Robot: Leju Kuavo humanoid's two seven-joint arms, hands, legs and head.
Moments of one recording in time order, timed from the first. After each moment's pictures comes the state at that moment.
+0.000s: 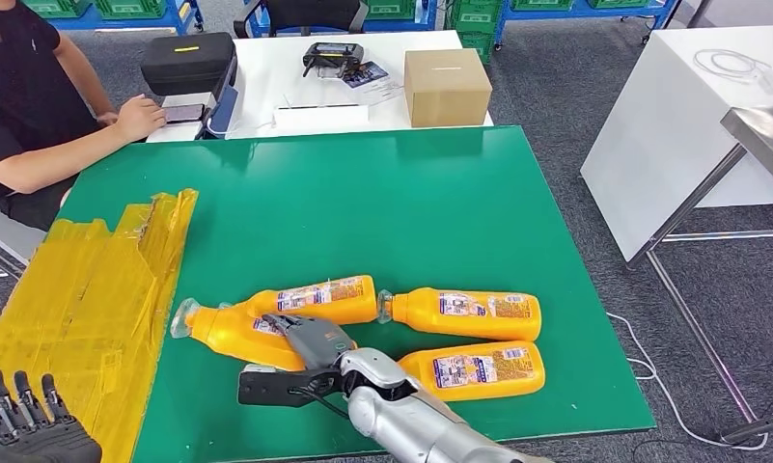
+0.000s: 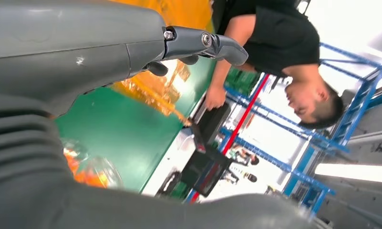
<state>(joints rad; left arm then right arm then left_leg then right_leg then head) 0.39 -0.35 0.27 -1.84 0.43 0.10 -0.67 -0.46 0.32 0.89 -0.60 0.60 -0.04 -0.06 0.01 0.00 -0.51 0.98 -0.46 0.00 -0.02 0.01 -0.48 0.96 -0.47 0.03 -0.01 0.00</state>
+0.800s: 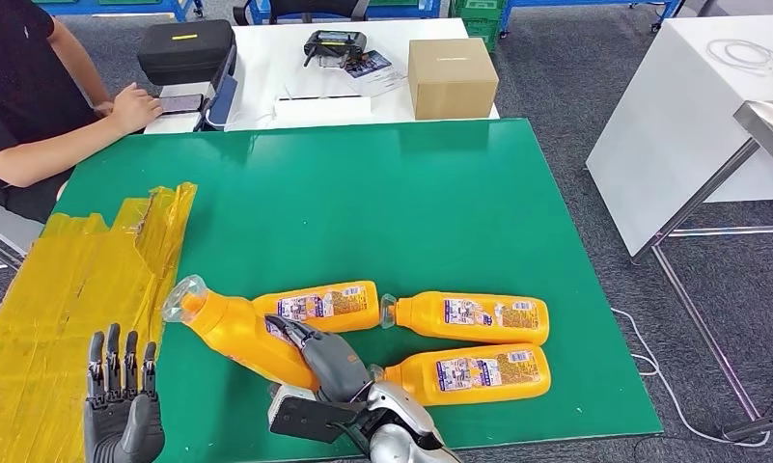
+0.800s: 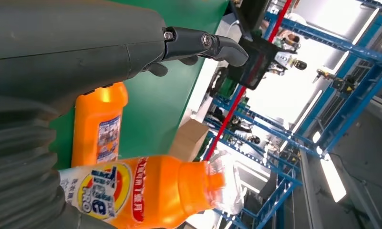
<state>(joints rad) 0.36 -0.35 0.26 -1.70 0.30 -0.45 -0.58 -0.16 0.26 0.70 -1.10 0.59 -0.08 -0.28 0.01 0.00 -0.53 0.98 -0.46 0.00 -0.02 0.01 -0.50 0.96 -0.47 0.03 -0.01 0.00</state>
